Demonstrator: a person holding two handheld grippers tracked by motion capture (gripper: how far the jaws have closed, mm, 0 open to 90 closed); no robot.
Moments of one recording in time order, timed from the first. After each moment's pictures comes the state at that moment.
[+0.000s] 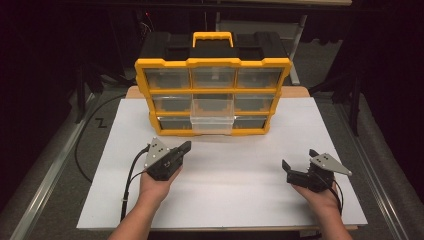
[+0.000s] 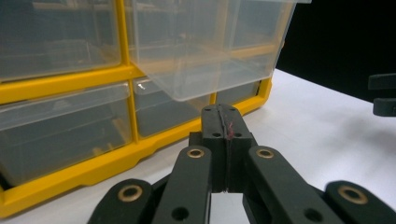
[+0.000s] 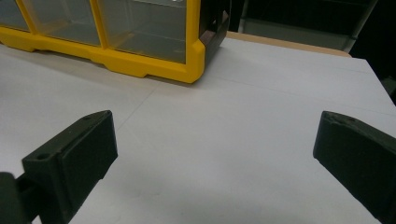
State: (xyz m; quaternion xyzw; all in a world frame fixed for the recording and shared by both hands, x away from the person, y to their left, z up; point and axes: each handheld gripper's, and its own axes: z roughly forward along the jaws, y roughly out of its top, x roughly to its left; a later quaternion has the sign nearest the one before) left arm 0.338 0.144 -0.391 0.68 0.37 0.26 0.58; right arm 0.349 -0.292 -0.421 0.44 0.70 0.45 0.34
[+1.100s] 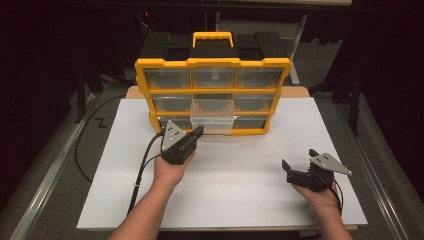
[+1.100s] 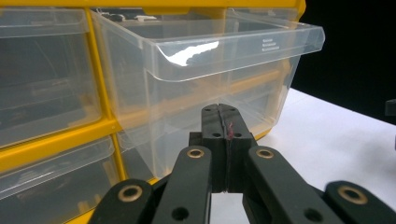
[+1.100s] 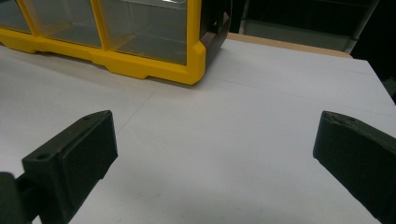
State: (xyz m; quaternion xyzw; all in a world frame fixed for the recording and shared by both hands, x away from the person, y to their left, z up) left arm 0.369 0.112 -0.367 0.68 0.36 0.28 0.57; right arm 0.350 -0.292 -0.421 0.44 0.70 0.45 0.34
